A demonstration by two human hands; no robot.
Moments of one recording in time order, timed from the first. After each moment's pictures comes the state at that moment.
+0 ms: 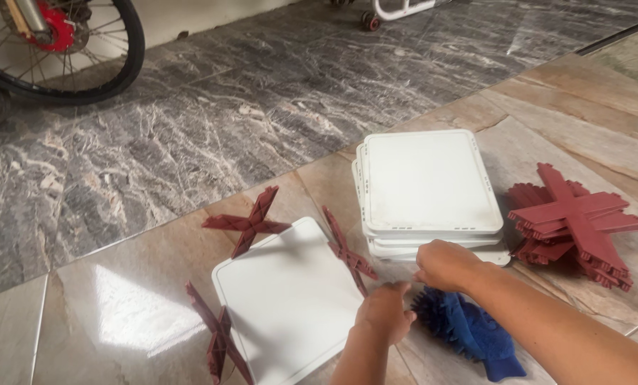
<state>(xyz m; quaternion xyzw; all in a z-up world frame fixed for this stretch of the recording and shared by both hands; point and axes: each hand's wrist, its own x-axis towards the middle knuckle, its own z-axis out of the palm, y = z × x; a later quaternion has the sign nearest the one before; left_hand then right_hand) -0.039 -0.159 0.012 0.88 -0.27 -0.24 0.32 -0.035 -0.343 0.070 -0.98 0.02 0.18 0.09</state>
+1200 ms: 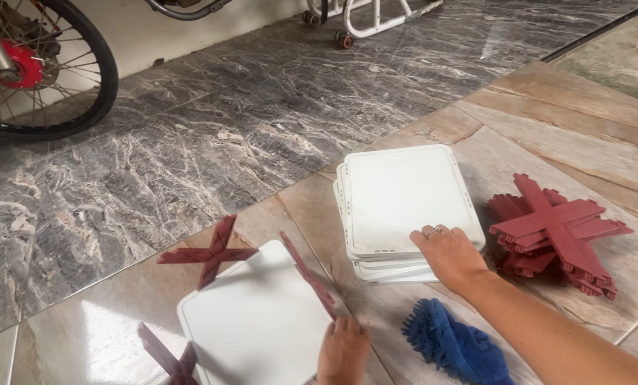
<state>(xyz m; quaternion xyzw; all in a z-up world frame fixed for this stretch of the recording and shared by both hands) -0.019 -0.121 -0.119 0.91 -0.42 -0.02 0.03 -0.025 -0.375 0.082 -1.00 0.04 0.05 -0.07</state>
